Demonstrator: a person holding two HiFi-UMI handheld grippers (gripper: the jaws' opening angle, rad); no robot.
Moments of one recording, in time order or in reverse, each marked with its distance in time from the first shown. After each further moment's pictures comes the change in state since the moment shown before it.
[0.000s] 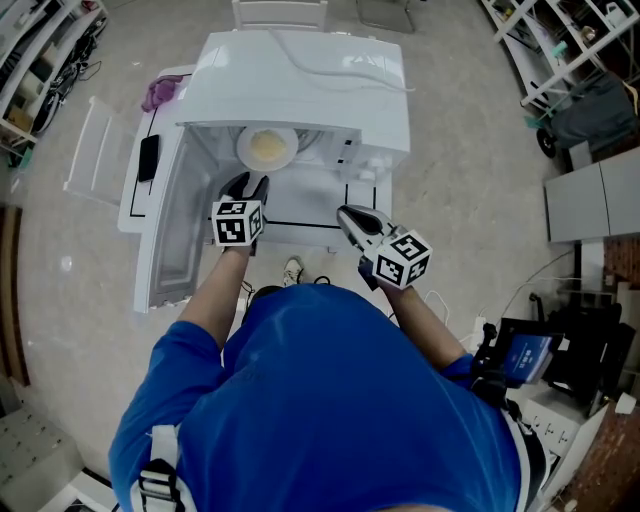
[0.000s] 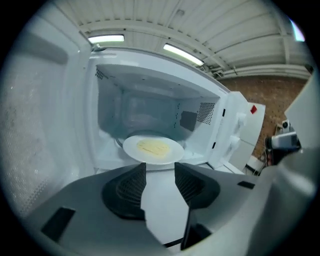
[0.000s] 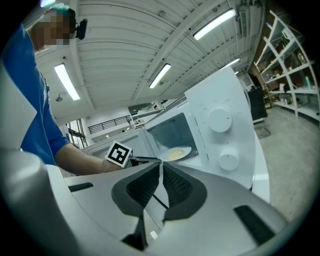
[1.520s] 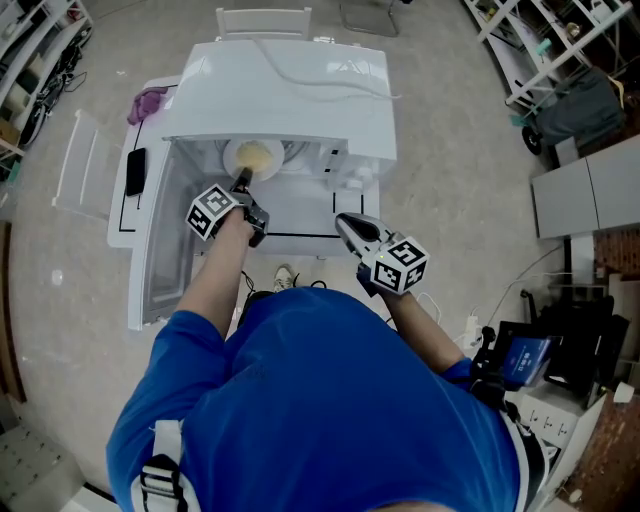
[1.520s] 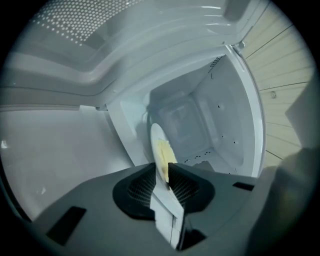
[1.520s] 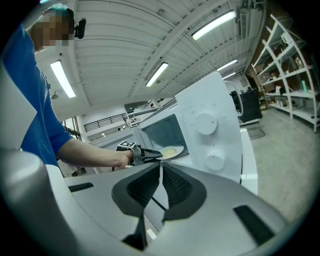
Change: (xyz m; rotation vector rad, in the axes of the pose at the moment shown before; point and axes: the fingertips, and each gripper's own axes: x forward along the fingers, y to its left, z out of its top) left arm 0.047 0.043 -0.008 -1.052 -0.155 -0.040; right arm -0.008 -0.018 -0.005 0.001 0.021 -0.052
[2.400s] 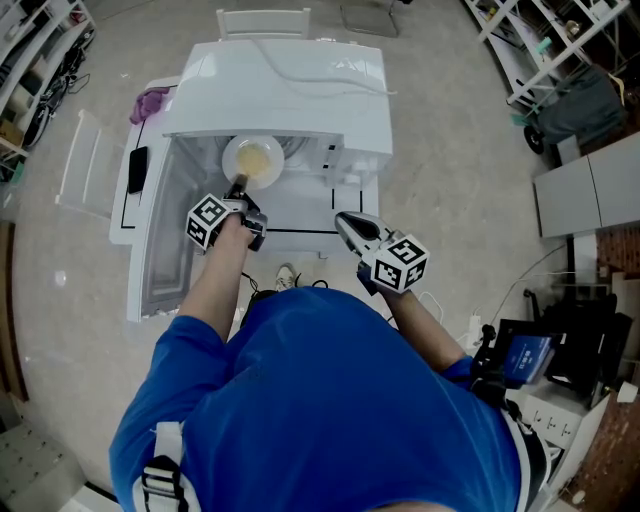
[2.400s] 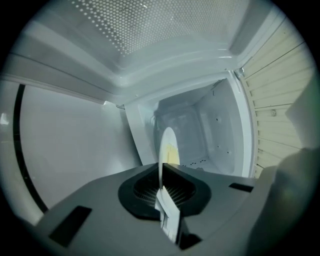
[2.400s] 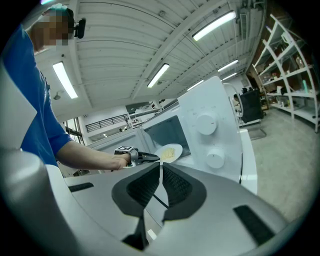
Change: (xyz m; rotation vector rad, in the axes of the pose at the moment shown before) left arm -0.015 0.013 -0.003 -0.135 -0.064 -0.038; right arm -0.003 -0.002 -0.003 -0.006 -0.008 0.013
